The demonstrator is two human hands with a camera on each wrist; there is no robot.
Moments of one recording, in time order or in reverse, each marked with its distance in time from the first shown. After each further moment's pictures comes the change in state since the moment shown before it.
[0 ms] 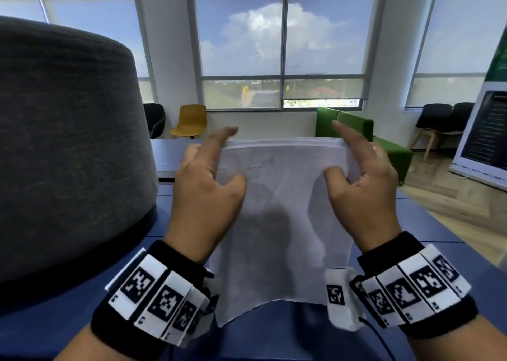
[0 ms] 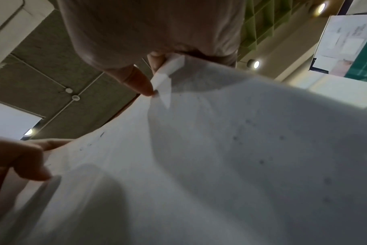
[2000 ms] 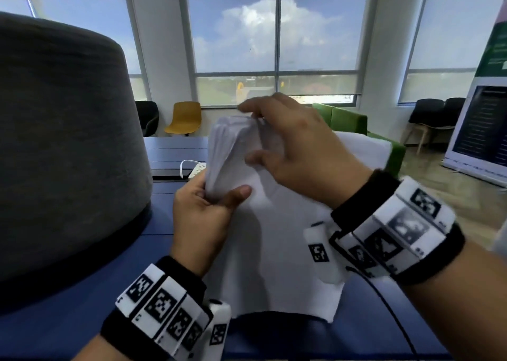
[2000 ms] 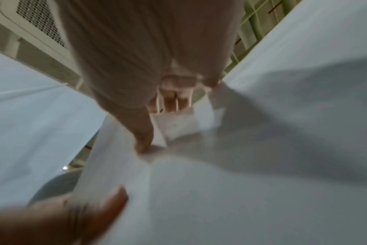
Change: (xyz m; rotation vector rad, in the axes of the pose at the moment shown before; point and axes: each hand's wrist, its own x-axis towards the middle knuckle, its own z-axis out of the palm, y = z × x) left_hand -0.025 -0.020 0.017 -0.467 0.033 -0.226; right_hand 0.039 -0.064 0.017 -0.234 -0.466 -0.482
